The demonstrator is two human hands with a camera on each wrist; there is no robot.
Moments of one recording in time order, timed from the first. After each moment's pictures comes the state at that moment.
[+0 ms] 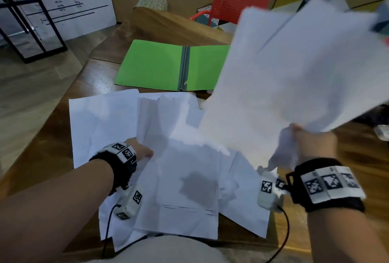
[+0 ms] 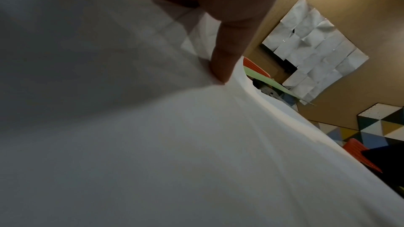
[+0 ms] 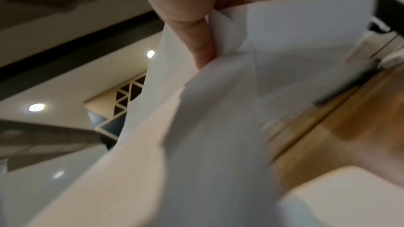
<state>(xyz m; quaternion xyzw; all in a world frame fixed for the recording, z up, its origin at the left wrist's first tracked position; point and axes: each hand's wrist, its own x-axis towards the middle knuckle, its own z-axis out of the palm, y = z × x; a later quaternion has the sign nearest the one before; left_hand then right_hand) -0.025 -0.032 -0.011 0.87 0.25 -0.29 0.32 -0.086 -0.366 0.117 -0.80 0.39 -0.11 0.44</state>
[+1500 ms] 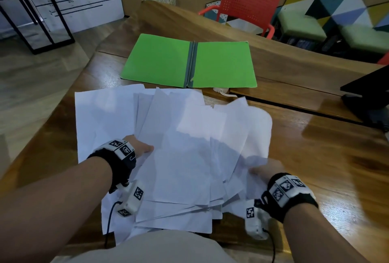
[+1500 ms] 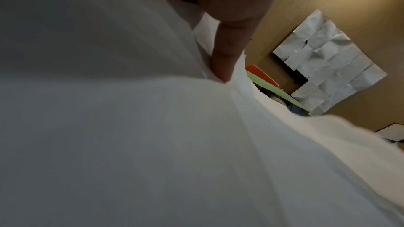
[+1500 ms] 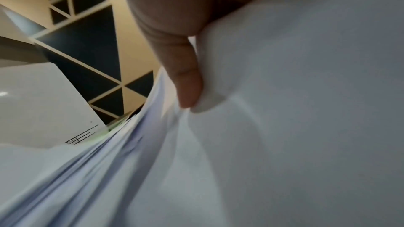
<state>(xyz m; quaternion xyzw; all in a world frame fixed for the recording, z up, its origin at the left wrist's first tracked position) -0.030 -0.021 -0.005 0.85 0.27 -0.28 0.34 -0.083 -0.349 0.013 -0.82 0.39 0.21 0.35</state>
